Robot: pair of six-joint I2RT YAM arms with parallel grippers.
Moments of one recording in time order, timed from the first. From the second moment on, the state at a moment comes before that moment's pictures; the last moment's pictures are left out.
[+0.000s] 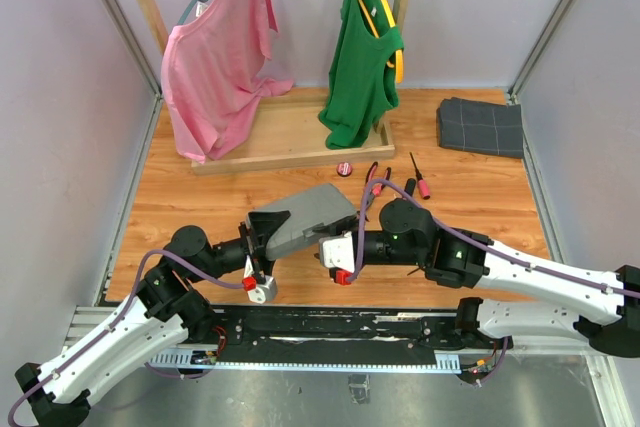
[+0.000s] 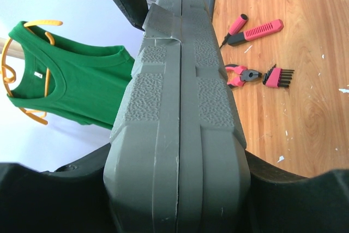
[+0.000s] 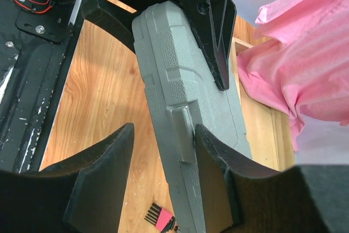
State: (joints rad) left arm -0.78 0.36 0.38 -0.08 0.42 1.19; right arm 1.24 0.99 0.94 -0.25 -0.21 -0.71
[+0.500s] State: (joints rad) left arm -0.78 0.36 0.38 -0.12 0.42 1.19; right arm 1.24 1.02 0.95 -0.27 -0.20 -0.70
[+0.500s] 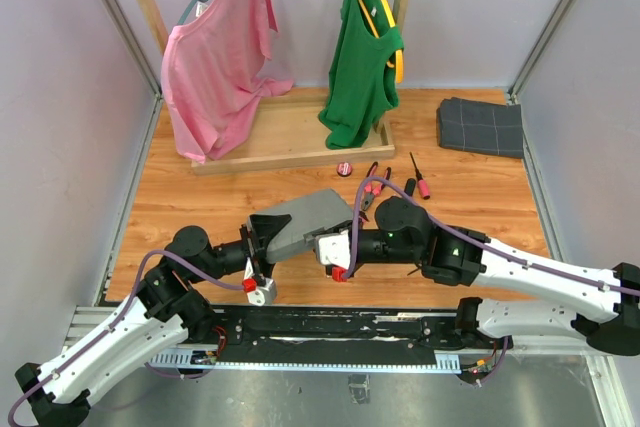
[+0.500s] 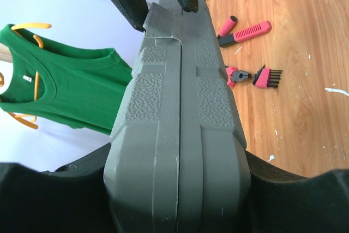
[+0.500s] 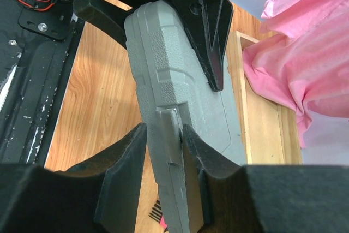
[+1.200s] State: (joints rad) left arm -0.78 0.36 0.38 -0.10 0.41 1.19; right arm 1.24 0.96 0.97 -0.35 -0.30 -0.64
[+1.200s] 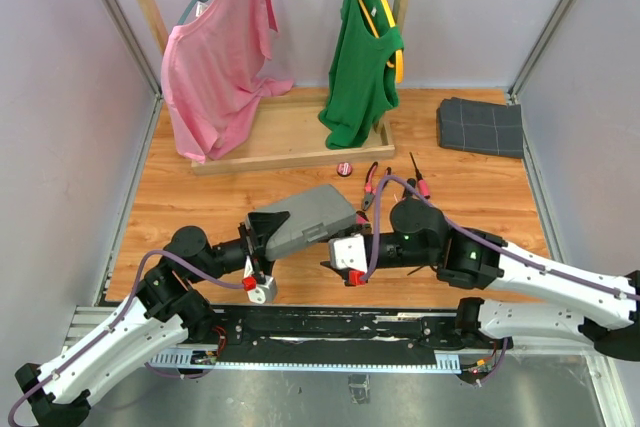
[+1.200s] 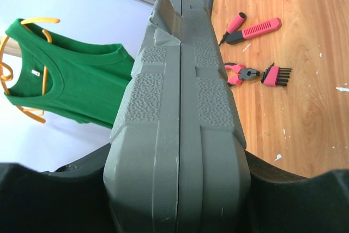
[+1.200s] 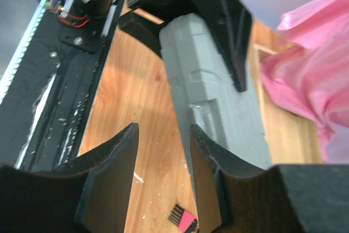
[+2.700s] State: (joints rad) left arm -0.78 0.36 0.38 -0.10 0.41 1.18; right arm 1.24 1.02 0.96 -0.29 -0.18 -0.69
